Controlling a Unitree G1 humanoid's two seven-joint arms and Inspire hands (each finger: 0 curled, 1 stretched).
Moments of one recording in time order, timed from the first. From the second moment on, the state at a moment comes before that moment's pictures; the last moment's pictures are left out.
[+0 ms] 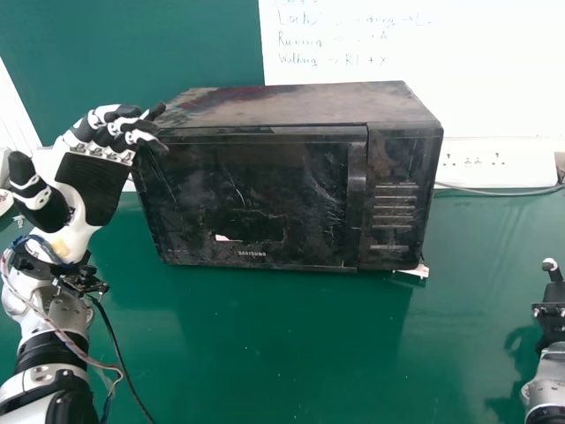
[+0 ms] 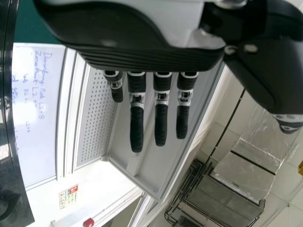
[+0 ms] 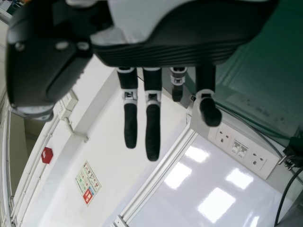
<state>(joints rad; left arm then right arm) -0.93 0.34 0.58 0.89 -0.73 -0.65 -1.39 -0.73 -0.39 -0.80 1.10 0.70 -0.38 0.34</state>
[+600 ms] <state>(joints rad) -0.92 0.33 0.57 0.86 -0.74 -0.54 -1.39 -0.72 -0.38 -0.80 1.06 0.70 -0.39 0.34</state>
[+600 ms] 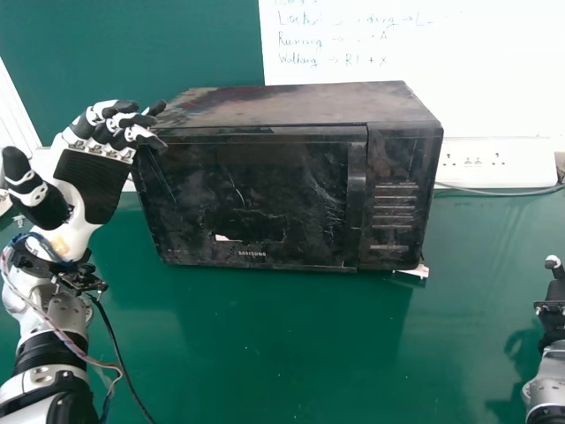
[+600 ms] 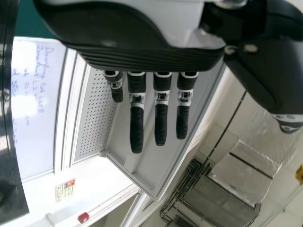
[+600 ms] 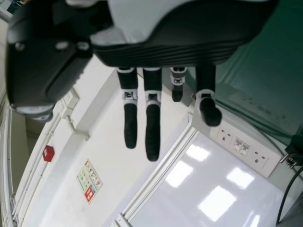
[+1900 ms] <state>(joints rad) -0.99 0.29 0.47 0.93 -0.68 -0.27 -1.43 -0.70 -0.36 -0.83 1.05 0.81 -0.34 0.57</state>
